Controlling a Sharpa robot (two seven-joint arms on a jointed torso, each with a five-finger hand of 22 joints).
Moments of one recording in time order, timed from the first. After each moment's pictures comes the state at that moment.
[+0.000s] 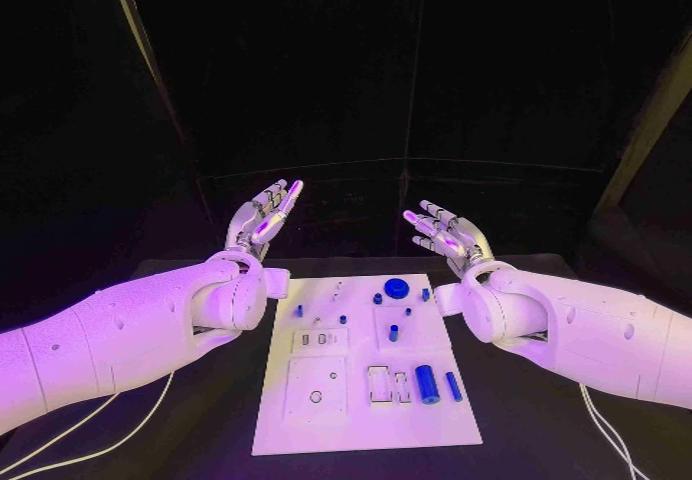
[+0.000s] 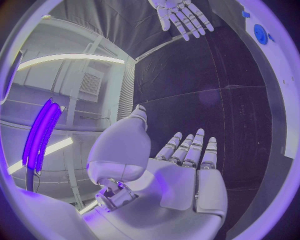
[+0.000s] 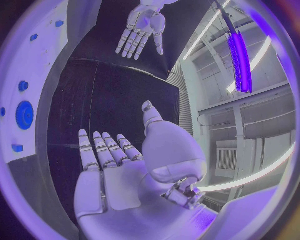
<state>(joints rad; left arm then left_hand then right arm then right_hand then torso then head) 1.18 -0.71 -0.04 1.37 0.02 -0.57 0.55 1.06 0.03 -0.09 0.28 0.08 0.26 0.14 0.02 0.03 0.20 0.18 0.02 0.03 0.33 0.18 0.03 0.04 0.14 0.10 0.28 0.02 0.02 1.13 -0.72 -0.02 1.40 -0.13 -0.53 0.40 1.13 0.15 -0.13 -0.01 0.20 0.22 0.14 0.02 0.03 0.30 0.22 0.03 0.03 0.31 0.21 0.03 0.03 0.07 0.35 0.28 0.03 0.04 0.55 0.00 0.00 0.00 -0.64</state>
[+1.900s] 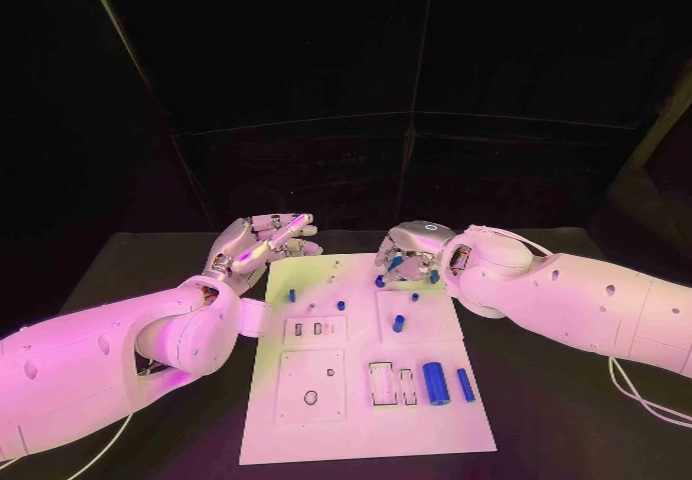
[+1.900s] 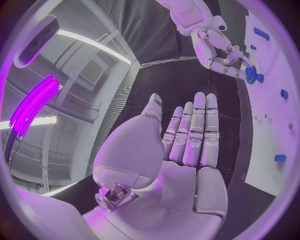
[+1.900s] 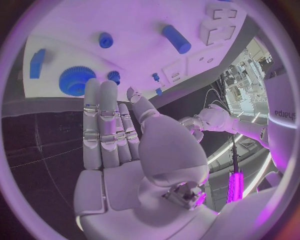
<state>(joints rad) 1.19 -0.90 -0.04 1.66 0.02 -0.38 0.57 1.37 0.06 -0.13 0.16 0.08 0.92 0.22 0.14 0.07 1.02 0.17 0.13 0.07 1.13 0.11 0.20 0.22 0.18 0.96 0.23 0.30 0.10 1.26 -0.64 -0.02 1.33 -1.59 -0.20 -0.05 1.31 0.06 0.06 -0.28 0.21 1.01 0.16 0.07 0.07 1.13 0.09 0.07 0.07 1.47 -0.01 0.67 0.52 0.16 1.24 0.09 0.68 0.34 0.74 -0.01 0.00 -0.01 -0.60</state>
